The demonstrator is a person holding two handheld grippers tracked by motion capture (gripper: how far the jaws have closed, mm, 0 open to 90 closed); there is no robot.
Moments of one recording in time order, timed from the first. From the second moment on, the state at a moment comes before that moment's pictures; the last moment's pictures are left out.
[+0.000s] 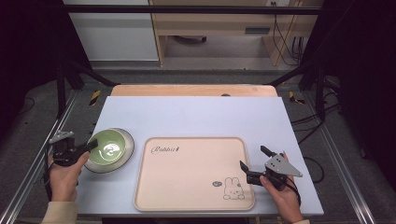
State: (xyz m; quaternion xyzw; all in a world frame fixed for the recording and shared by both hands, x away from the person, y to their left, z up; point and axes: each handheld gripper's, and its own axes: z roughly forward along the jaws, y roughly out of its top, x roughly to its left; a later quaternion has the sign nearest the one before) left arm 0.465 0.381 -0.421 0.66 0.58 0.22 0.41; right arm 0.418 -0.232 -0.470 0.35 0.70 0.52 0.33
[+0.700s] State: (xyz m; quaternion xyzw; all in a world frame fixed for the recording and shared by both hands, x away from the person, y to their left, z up) left arm 0.464 0.351 -0.411 0.68 0.56 0.21 0.43; right arm 0.419 -0.231 -0.471 0.35 0.71 0.52 0.33
